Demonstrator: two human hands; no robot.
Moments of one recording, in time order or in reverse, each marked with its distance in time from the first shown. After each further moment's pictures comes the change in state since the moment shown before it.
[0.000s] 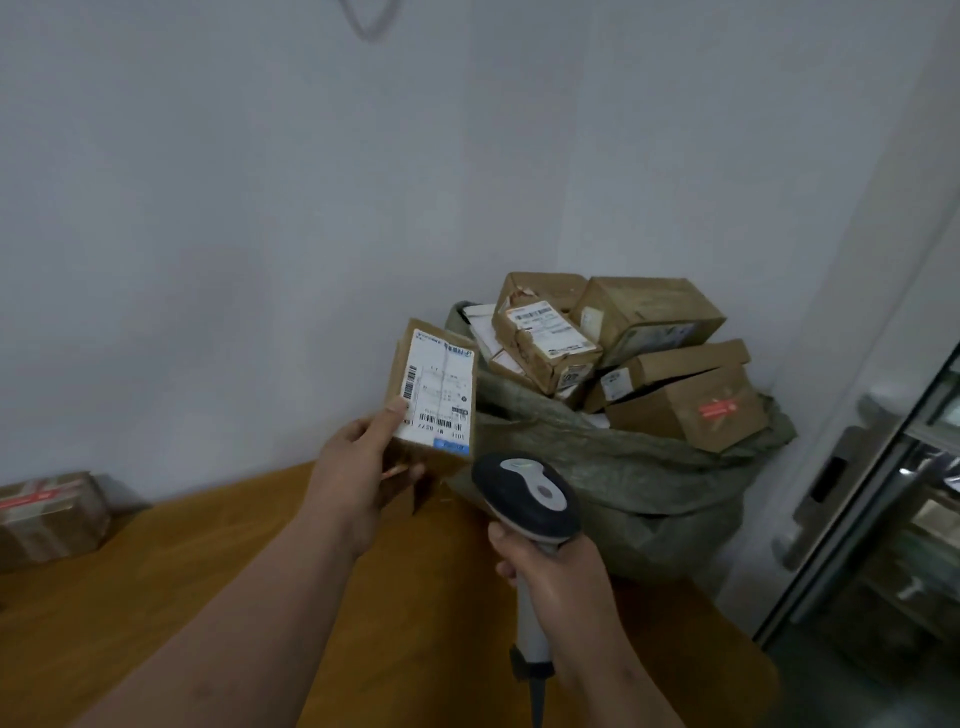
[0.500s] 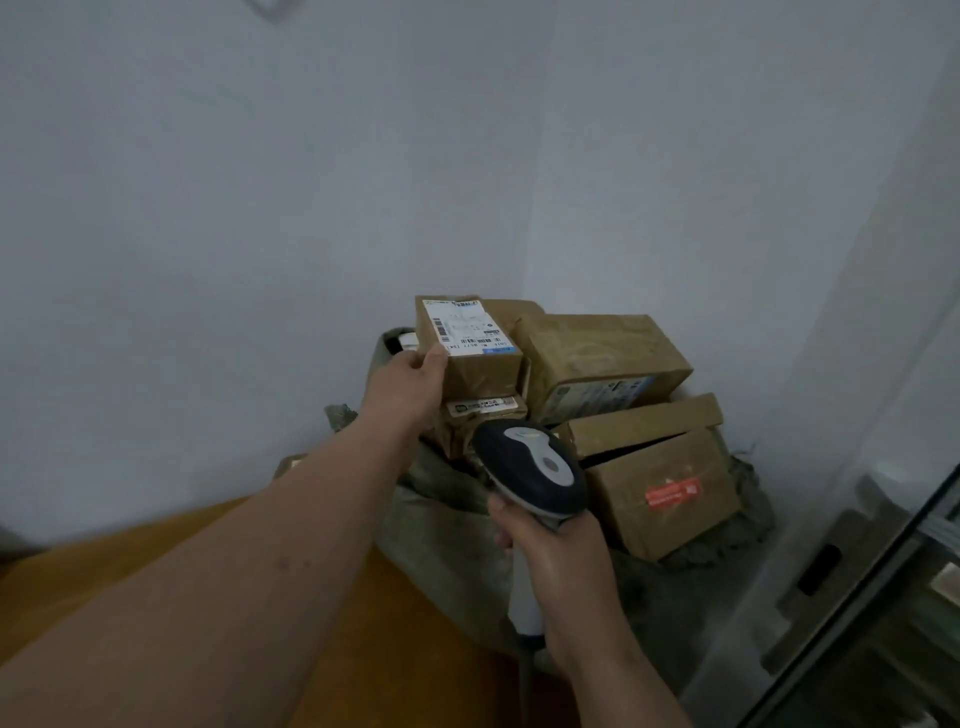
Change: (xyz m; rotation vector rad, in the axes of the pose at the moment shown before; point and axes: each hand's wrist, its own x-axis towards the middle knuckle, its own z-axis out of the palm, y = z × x) left_hand 0.117 0.029 0.212 0.480 0.088 0.160; right_hand 0.133 -0.054 -0.110 0.136 0.004 -0.088
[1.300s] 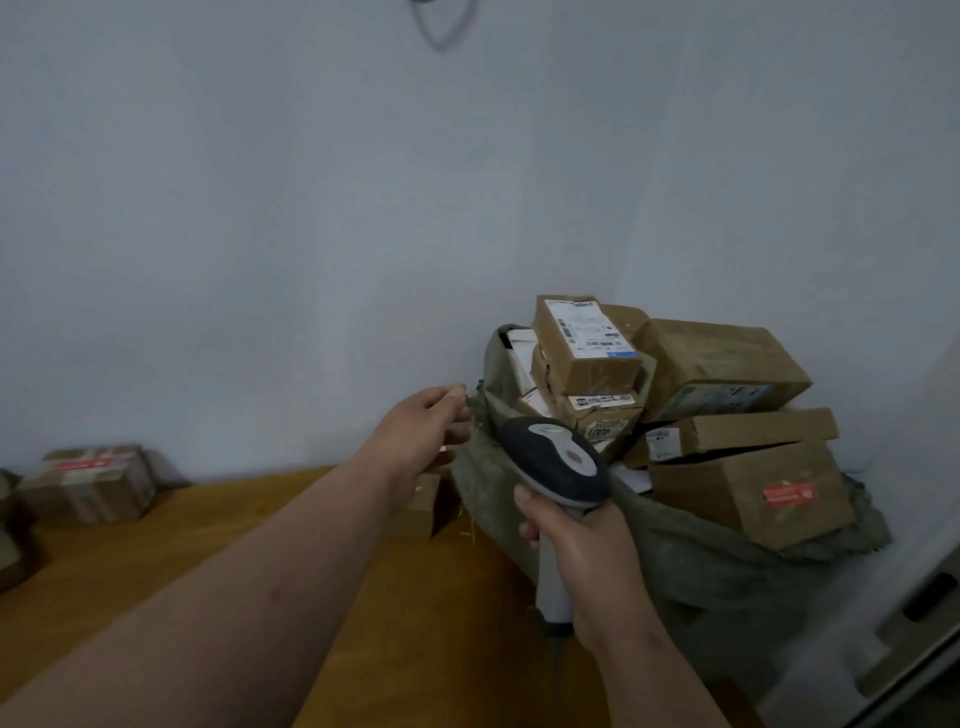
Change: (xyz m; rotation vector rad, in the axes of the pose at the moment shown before) left_hand -0.045 -0.070 -0.139 -0.147 -0.128 -0.055; right_hand -0.051 0.013 0.086 -0.071 -0.143 -0.037
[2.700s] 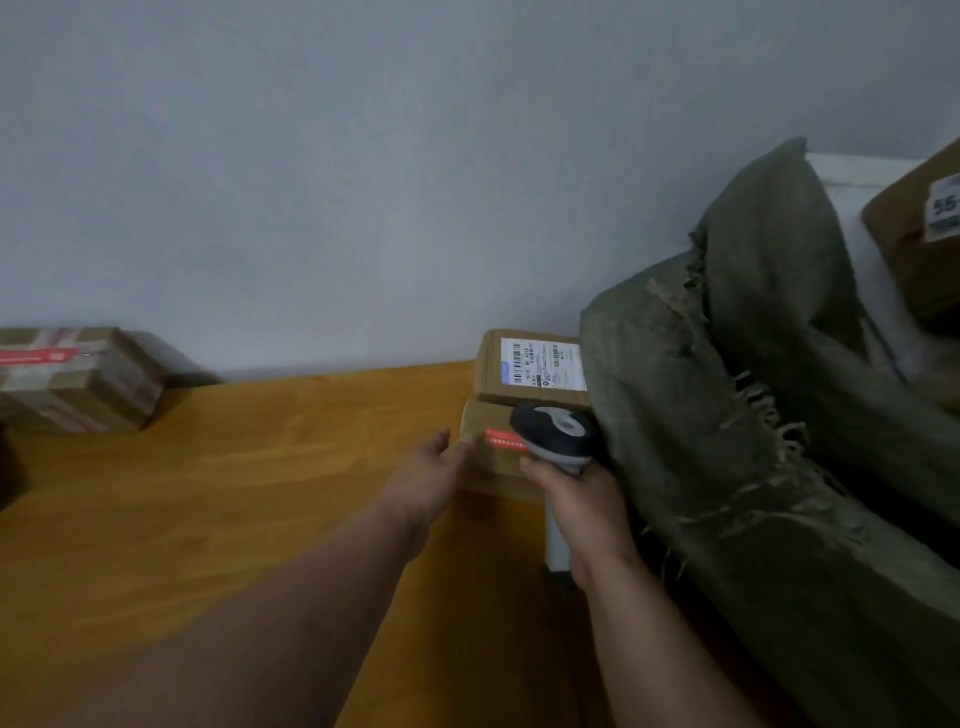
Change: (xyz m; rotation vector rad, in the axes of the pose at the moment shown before) left_hand 0.191 -0.237 -0.114 0.073 0.113 -0.542; right_hand 0.244 0.199 0.187 -0.144 -0.051 0.320
